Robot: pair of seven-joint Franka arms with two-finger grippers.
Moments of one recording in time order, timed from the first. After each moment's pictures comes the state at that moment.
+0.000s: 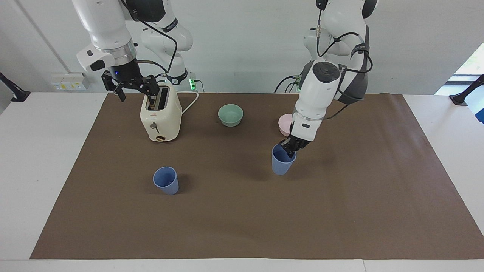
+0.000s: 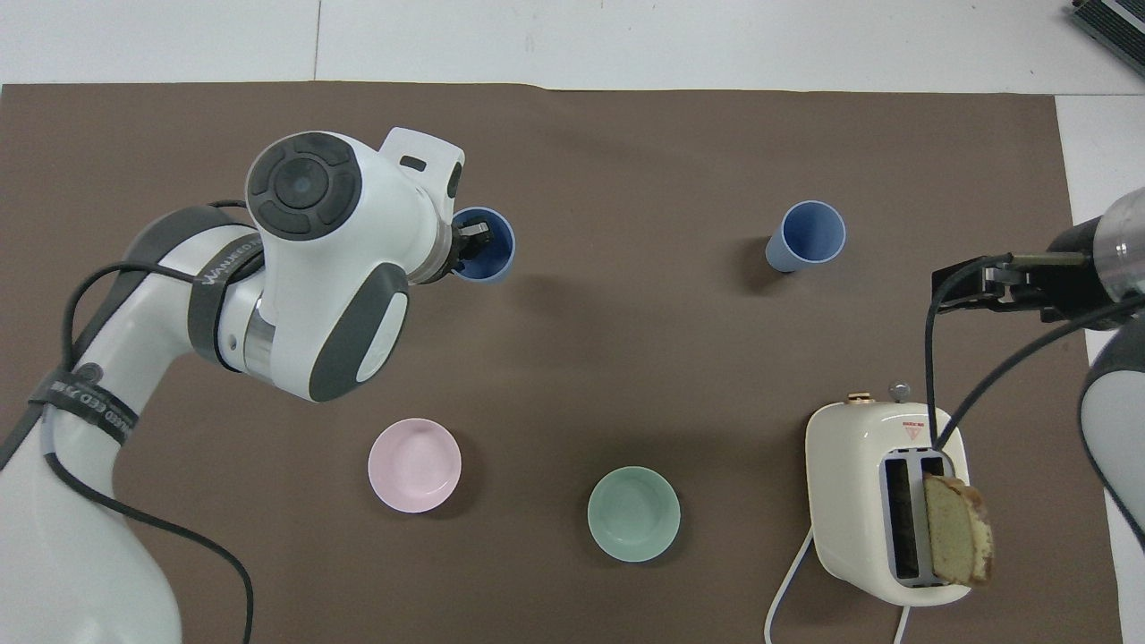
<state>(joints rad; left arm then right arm) -0.42 0.30 -0.08 -1.65 0.00 2.11 -0.86 -0.08 -0.03 0.17 -1.60 -0.05 1.57 0.19</state>
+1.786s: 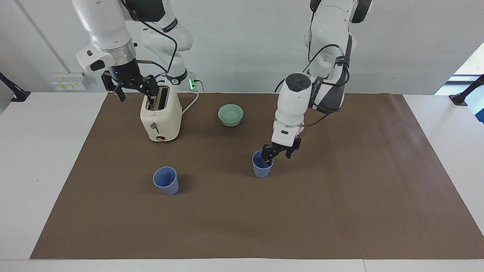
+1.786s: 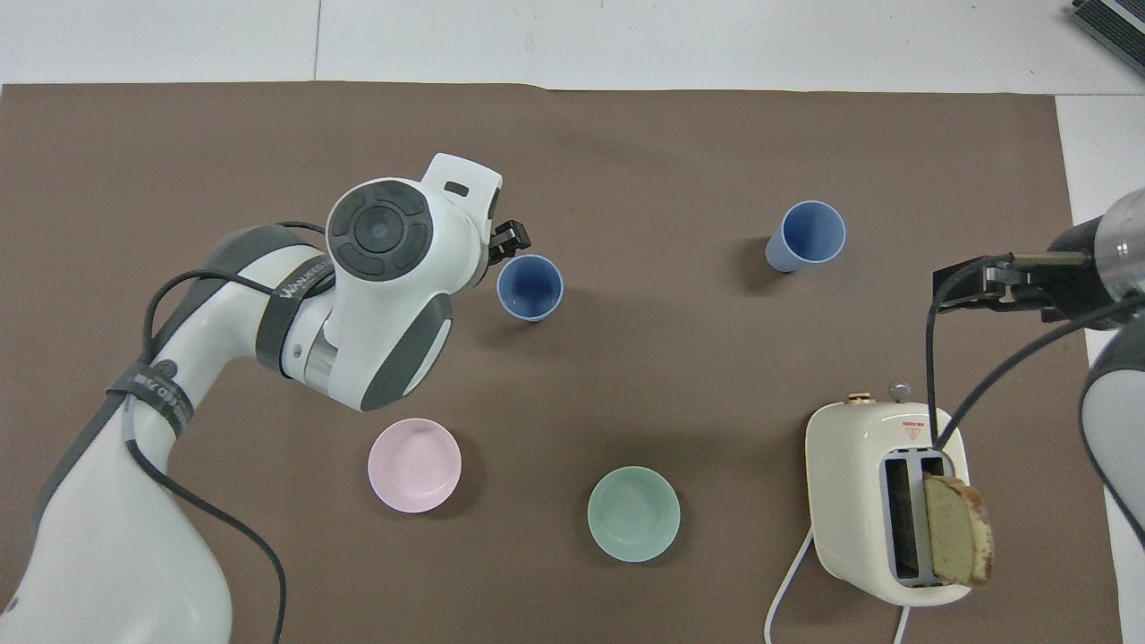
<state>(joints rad) -0.46 0.32 -0.05 -1.70 0.06 2.22 -0.89 -0.08 -0.03 0.16 -1.60 -0.05 1.57 0.19</state>
